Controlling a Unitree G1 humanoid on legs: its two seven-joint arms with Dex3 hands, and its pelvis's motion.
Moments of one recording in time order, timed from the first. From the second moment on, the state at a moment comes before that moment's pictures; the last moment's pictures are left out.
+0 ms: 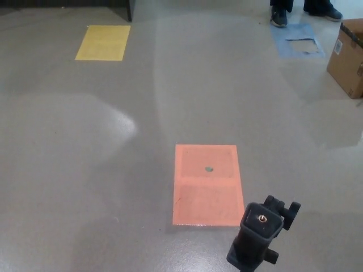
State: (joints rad) left_arm 0.74 0.25 0.03 0.12 0.05 -0.69 -0.02; right_arm 0.76 -0.35 -0.03 0.10 -0.12 -0.56 0.11
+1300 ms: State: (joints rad) left_arm 0.72 0.23 0.10 0.32 -0.05 -0.94 -0.07; right_arm 0.74 -0.30 -0.14 0.34 -0.26 -0.92 -0.10
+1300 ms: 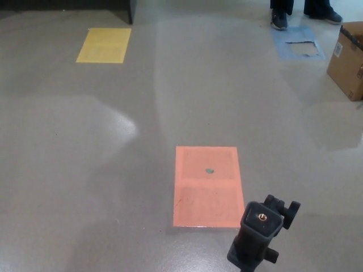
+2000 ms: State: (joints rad) left_arm 0.71 0.22 0.13 0.34 -0.04 -0.98 -0.07; right_arm 0.74 -0.31 -0.14 0.35 -0.29 -0.93 -0.12
